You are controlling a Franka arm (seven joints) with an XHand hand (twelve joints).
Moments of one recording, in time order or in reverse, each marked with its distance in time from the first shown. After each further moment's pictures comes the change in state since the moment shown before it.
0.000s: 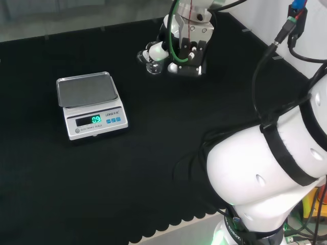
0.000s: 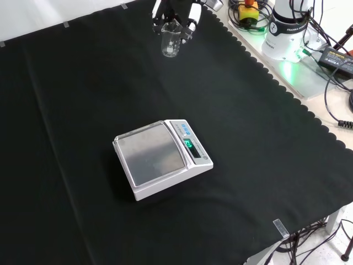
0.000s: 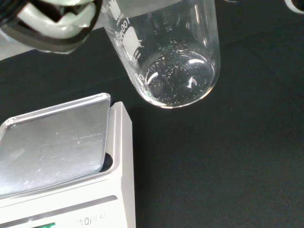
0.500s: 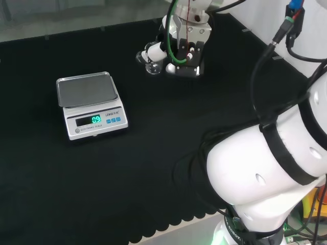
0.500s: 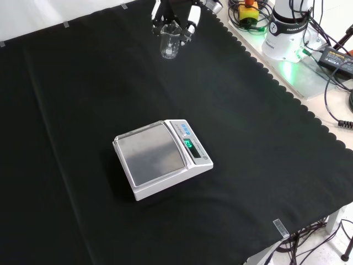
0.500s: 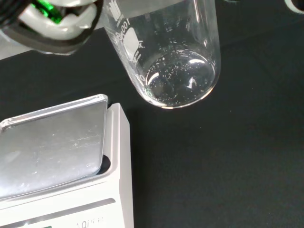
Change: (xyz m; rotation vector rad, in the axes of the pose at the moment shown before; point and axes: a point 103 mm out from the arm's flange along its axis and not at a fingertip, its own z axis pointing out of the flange) arm 0.002 0.004 0.002 -0.003 -0.009 0.006
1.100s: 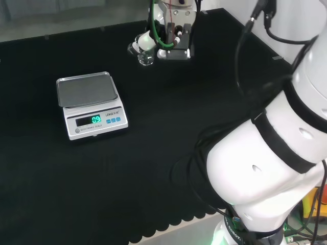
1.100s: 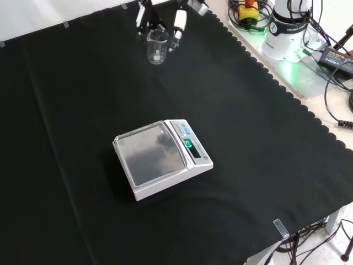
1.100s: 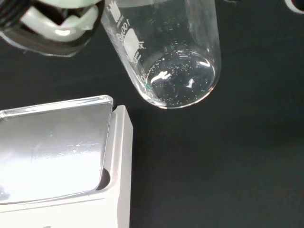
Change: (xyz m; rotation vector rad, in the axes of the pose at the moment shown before) arm 0.021 0.053 -0.007 0.065 -0.096 -0.071
